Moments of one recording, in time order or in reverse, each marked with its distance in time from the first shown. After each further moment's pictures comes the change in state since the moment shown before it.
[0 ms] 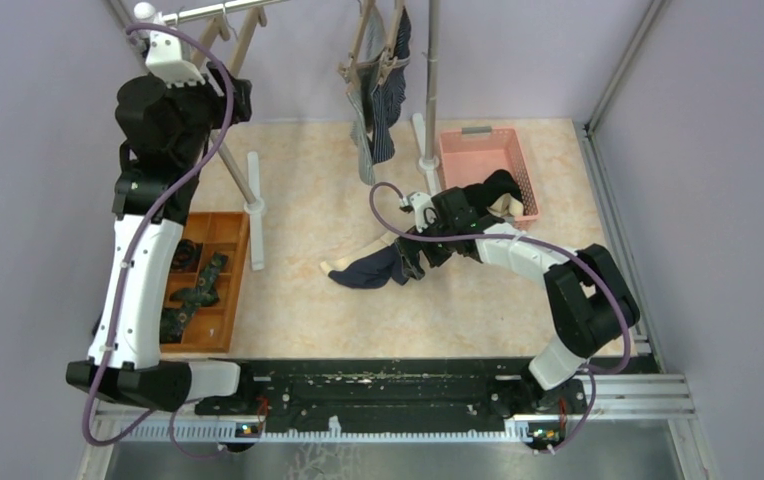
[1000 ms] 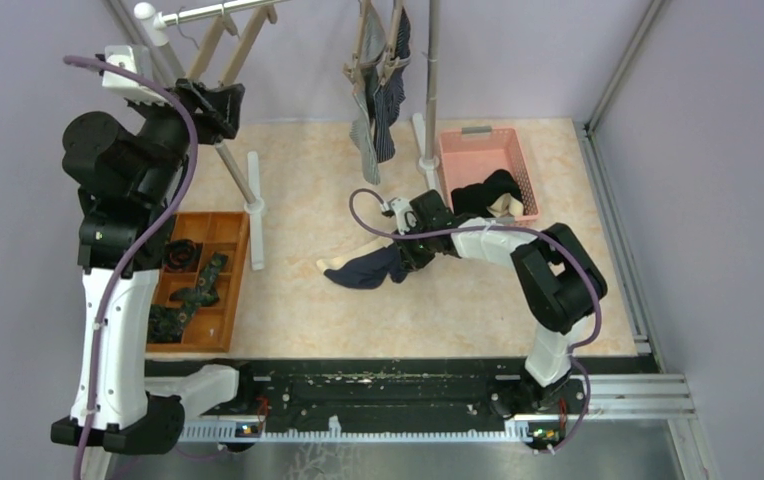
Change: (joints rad) left arm -0.010 -0.201 -0.034 -0.017 0.127 -0.050; right arm 0.065 0.190 0.083 0.066 0.016 0.017
